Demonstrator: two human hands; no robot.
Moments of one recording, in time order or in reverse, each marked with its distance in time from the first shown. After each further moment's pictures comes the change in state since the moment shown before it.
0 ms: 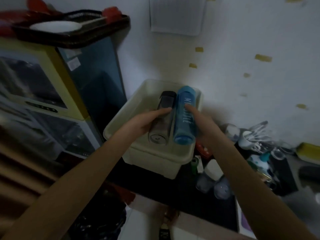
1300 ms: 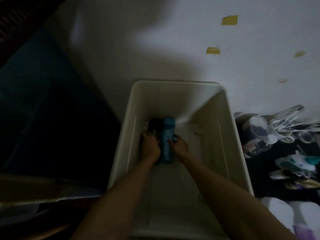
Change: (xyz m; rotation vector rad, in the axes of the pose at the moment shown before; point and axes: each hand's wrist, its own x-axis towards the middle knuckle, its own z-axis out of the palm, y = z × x) left_hand 0.302 -0.129 -0.128 1.105 0.331 0.038; right_hand 0.295 0.179 0.071 -0.678 0.300 0.204
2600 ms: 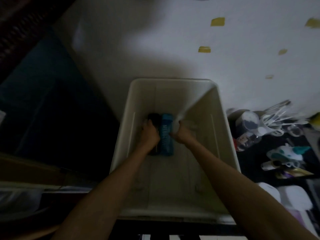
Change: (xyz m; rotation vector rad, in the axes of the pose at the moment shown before) left_hand -0.002 0.017 -0.035 0.017 -0.108 0.148; right_hand -0.029 -0.034 -0.058 -0.249 -0.055 -0.101
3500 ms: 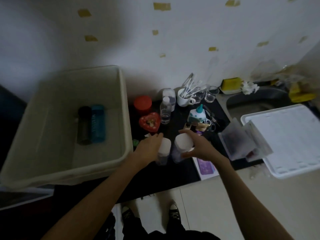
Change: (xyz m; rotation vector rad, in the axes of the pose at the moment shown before) left_hand -0.246 0.236 0.131 0.555 -0.439 0.534; right_hand -0.234 0.319 -0.176 0.040 0.086 -0.205
